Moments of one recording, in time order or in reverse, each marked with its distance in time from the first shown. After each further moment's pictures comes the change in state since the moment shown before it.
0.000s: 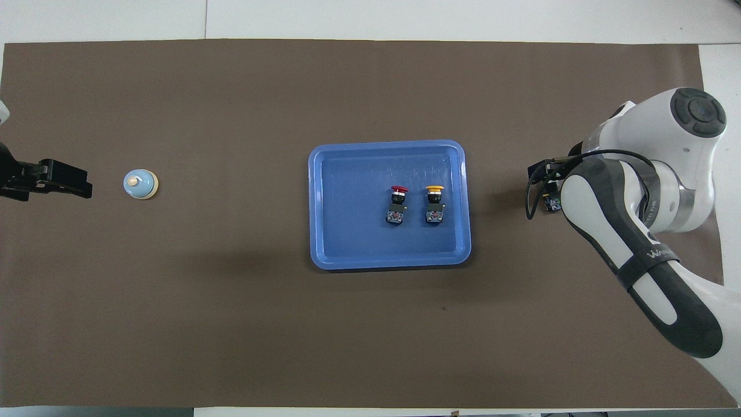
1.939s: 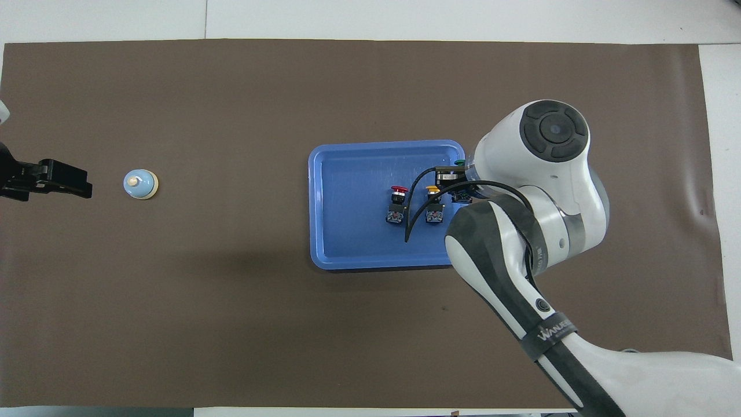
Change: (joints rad) left arm 0.000 0.000 0.000 0.000 0.000 0.000 0.000; right arm 0.383 0.005 0.032 0.205 -0.015 -0.123 0.676
